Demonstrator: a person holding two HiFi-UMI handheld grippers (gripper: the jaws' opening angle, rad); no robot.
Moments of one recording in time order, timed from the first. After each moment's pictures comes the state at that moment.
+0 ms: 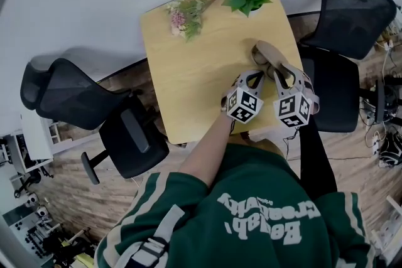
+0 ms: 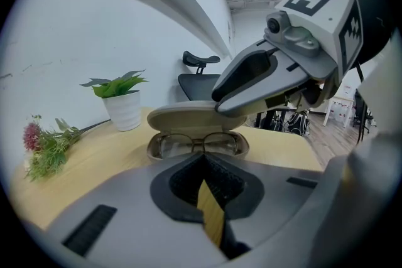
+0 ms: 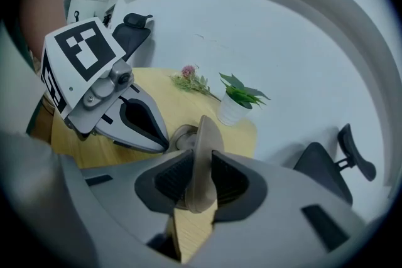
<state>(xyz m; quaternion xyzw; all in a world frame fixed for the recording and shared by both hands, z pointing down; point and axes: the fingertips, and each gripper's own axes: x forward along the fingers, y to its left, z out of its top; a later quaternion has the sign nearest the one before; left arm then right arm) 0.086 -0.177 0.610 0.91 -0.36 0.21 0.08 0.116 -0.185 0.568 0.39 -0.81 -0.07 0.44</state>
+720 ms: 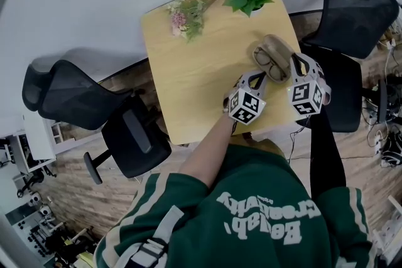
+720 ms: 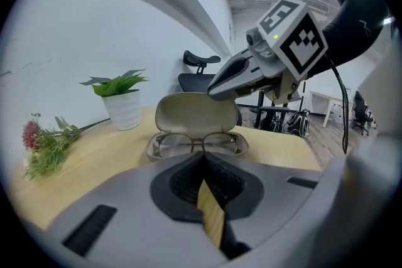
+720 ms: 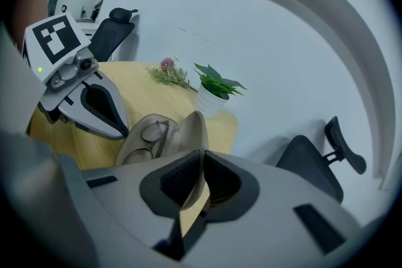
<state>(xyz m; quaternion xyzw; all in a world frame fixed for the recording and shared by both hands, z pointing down) 0.087 -0.177 0.612 0.91 -0.36 0.21 0.09 0.163 -0.232 0.564 0.44 -0.78 -0.08 0.43</state>
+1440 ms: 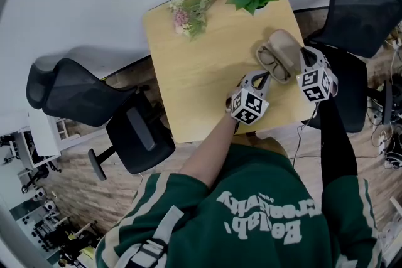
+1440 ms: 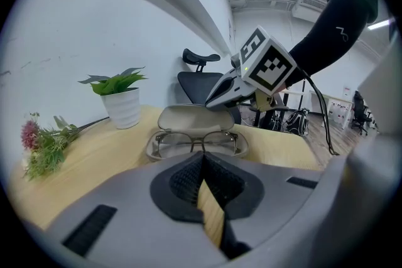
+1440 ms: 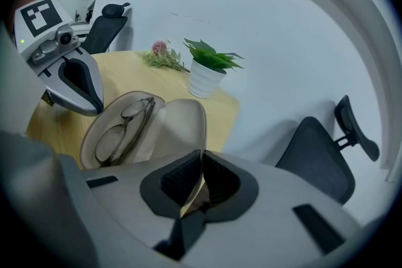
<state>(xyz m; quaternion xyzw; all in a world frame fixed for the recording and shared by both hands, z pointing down) 0.088 -0.176 0.609 0.90 -0.35 0.22 0.09 0.195 -0.263 0.606 0.43 -0.78 -0.03 0.46</state>
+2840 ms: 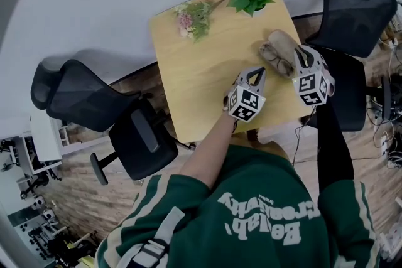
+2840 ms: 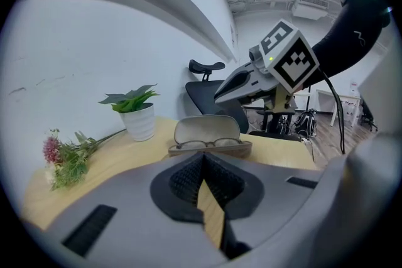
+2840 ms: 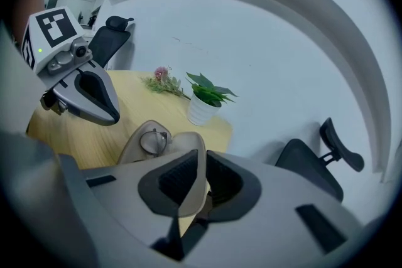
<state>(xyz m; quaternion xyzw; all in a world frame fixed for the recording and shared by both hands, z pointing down) 0.063 -0.178 0.575 0.90 -0.39 0.20 0.06 0.164 -0.241 0.544 0.45 -0.79 -0.09 0.40</state>
